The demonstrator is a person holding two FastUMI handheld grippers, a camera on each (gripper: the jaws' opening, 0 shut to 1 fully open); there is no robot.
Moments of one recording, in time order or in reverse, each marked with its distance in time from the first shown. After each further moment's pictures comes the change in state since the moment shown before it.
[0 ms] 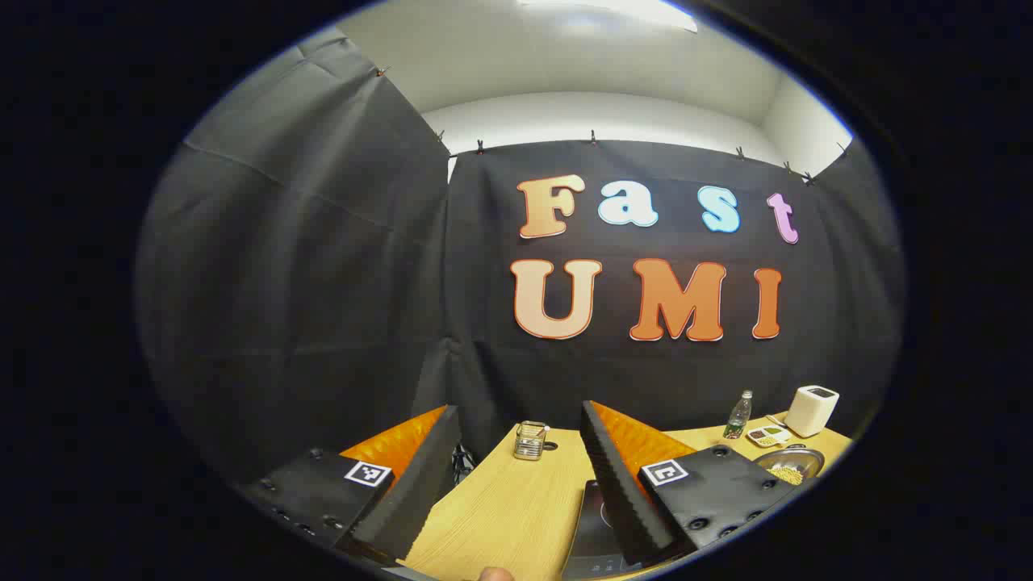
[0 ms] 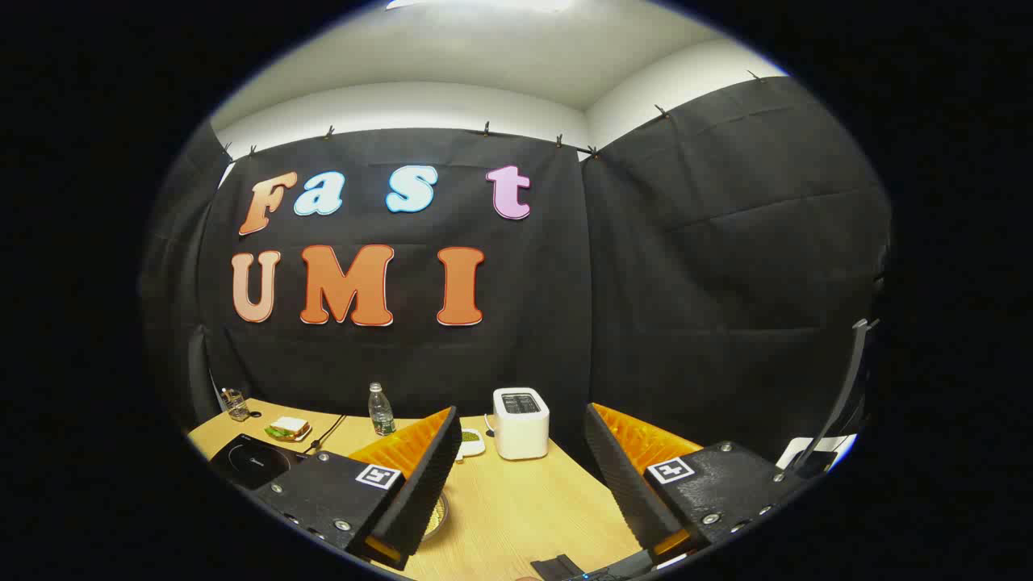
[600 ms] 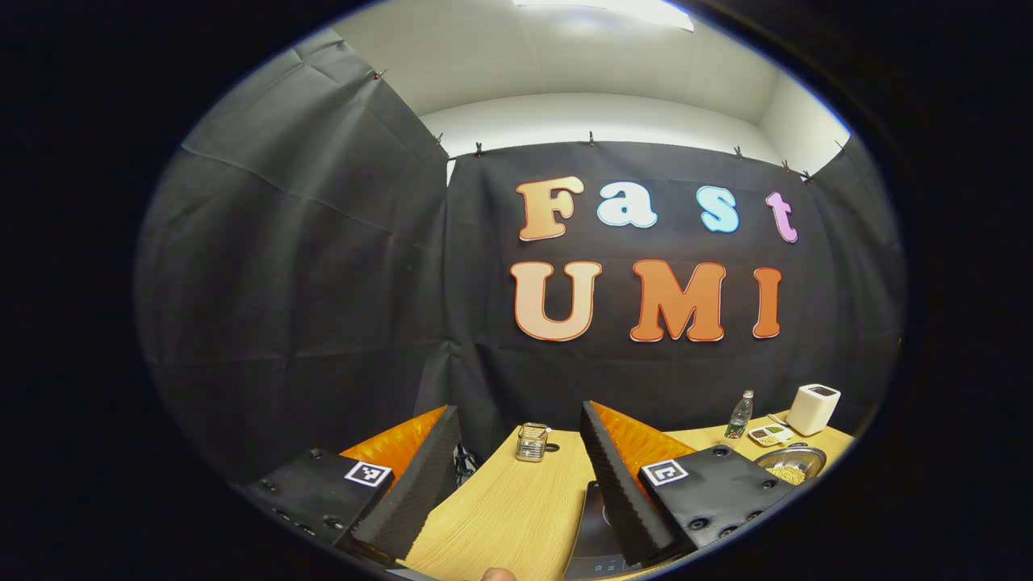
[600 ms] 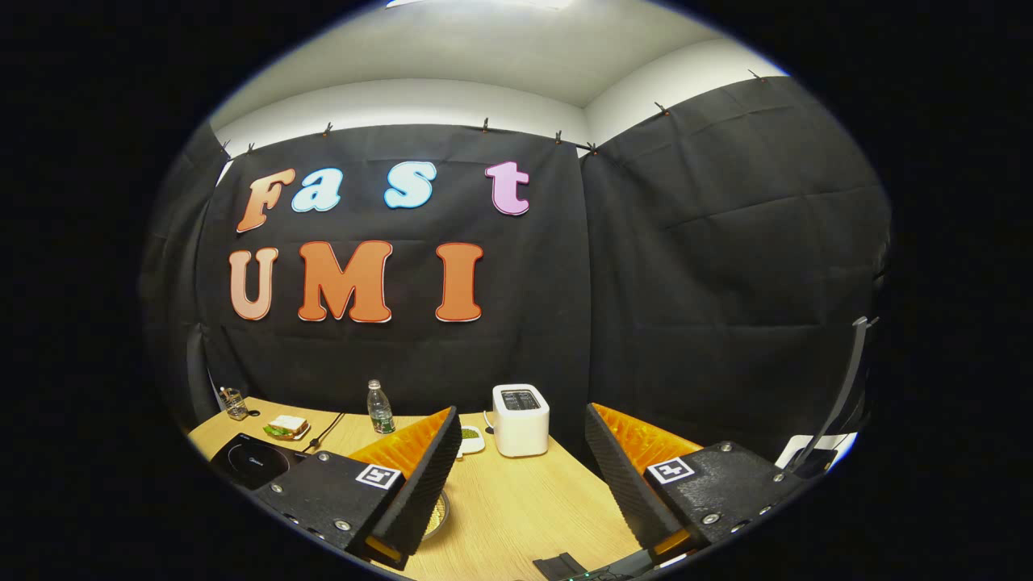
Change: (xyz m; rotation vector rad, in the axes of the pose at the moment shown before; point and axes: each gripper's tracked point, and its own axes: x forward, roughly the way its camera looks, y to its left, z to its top) left arm 0.001 0.001 0.002 0.012 -0.006 0.011; right arm 0.004 0.003 -0.004 0.001 0.013 -0.003
